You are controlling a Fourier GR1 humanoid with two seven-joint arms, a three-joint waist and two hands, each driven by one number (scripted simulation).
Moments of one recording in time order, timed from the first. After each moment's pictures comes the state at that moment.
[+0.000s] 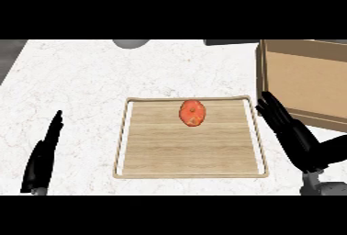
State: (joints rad) left arm 0.05 0.47 -0.22 -1.43 0.06 0.40 -0.05; right arm -0.05 -0.35 0.15 -1.59 -0.36 0.10 0.04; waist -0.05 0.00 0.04
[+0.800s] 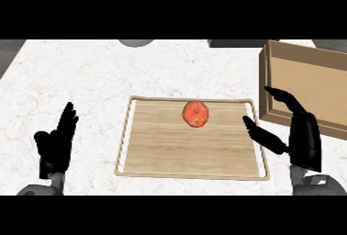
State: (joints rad) left arm -0.03 0.34 -0.16 -1.39 0.20 0.38 0.02; right arm -0.12 -0.35 0.26 -1.70 0.50 -0.54 0.26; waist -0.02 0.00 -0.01
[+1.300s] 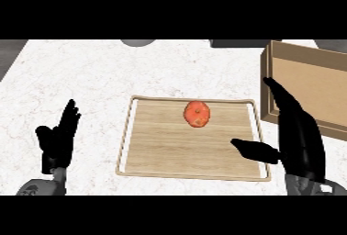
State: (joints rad) left arm -0.07 0.32 -0.14 -1.35 0.20 0.35 0.02; right arm -0.21 -0.35 0.38 -1.95 0.79 -0.18 0.85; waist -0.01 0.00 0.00
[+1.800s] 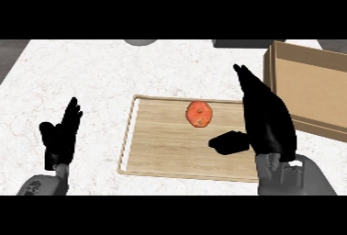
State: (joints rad) left arm -0.10 0.30 -0.13 -1.31 0.19 0.34 0.02; right arm -0.46 -0.21 0.41 -1.88 0.75 0.14 1.09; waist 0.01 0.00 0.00
